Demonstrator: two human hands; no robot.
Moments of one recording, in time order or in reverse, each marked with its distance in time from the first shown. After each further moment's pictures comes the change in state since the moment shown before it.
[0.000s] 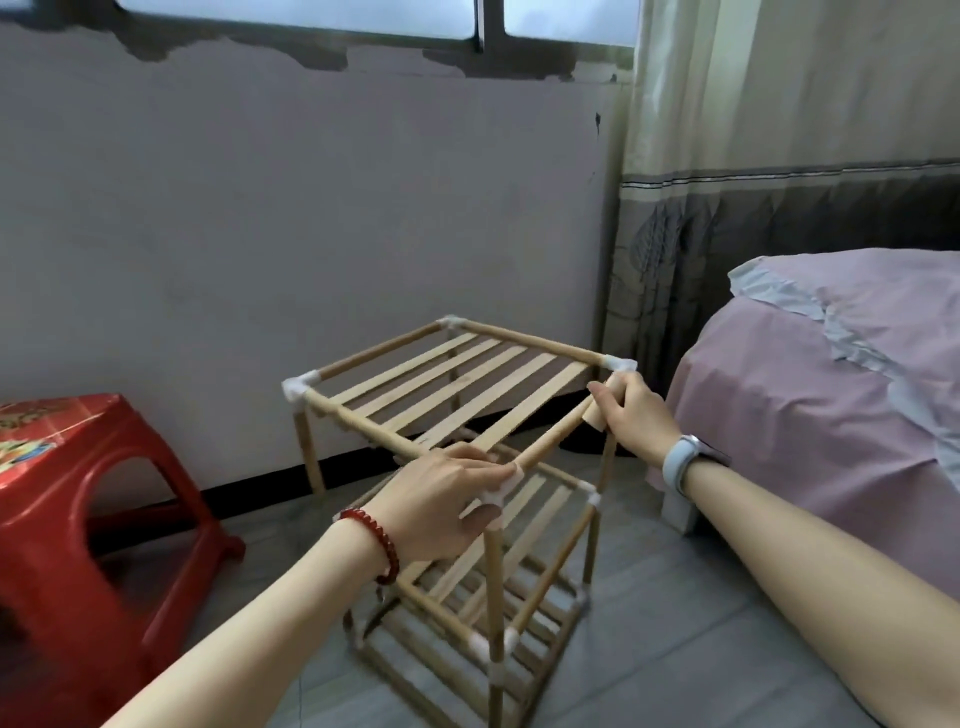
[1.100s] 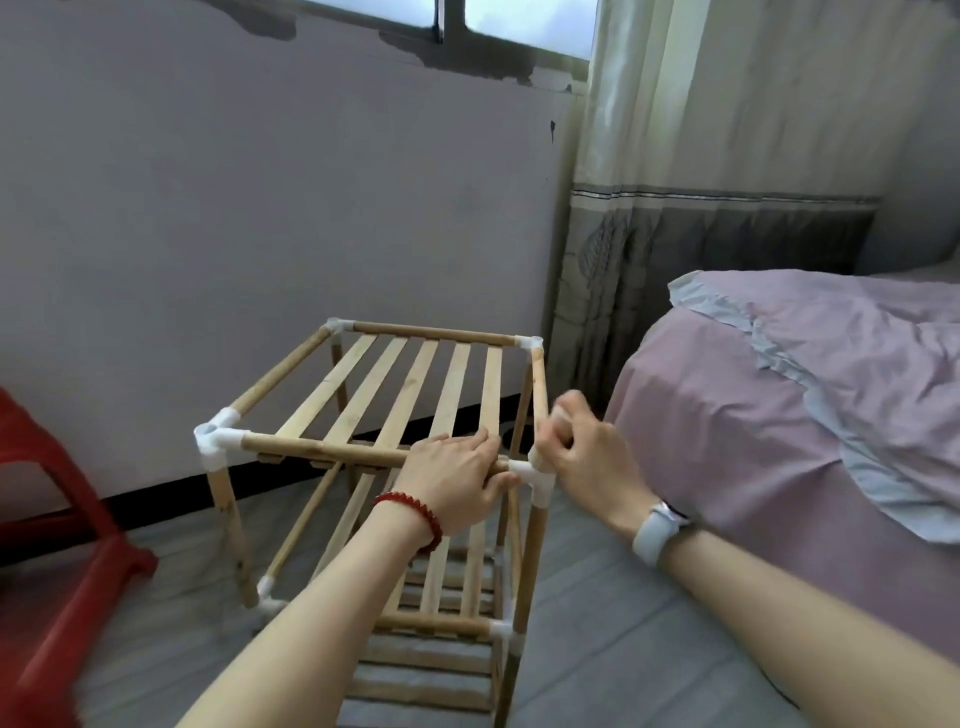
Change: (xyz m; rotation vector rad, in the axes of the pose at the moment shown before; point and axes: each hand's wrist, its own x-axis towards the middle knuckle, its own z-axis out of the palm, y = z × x) left_hand 0.060 0.019 0.025 0.236 0.050 -0.108; right_hand -0.085 -0.049 -0.005 -0.346 0.038 -0.391
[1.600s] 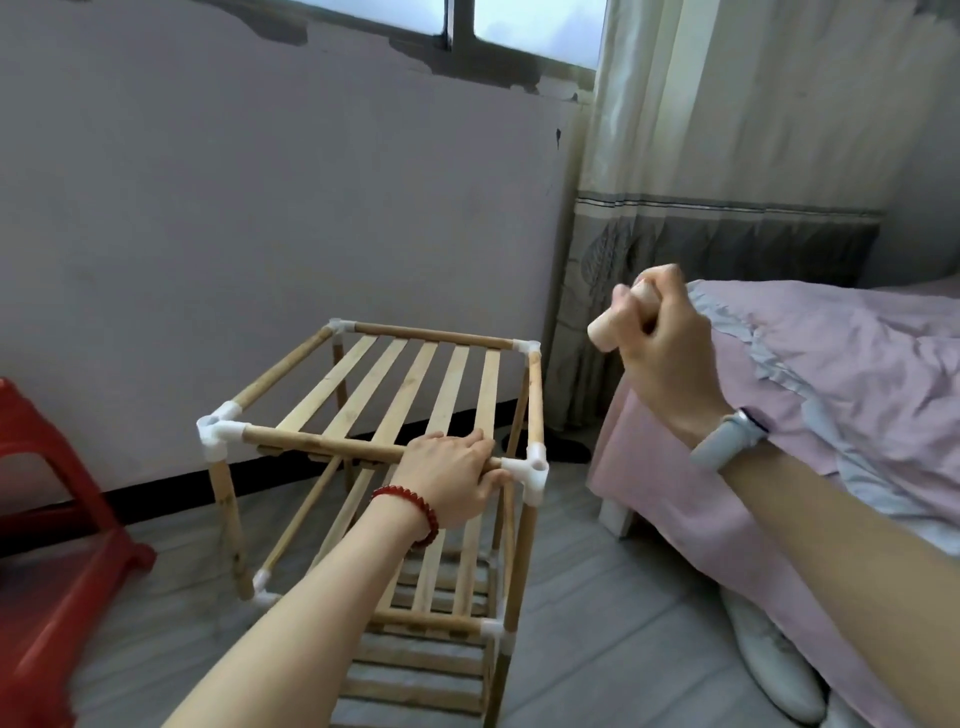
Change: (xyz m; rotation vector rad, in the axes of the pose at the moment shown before) left_hand 0.004 -0.004 0.003 0.015 0.017 0.001; right_hand 0.051 0.011 -0.071 0.199 0.513 0.066
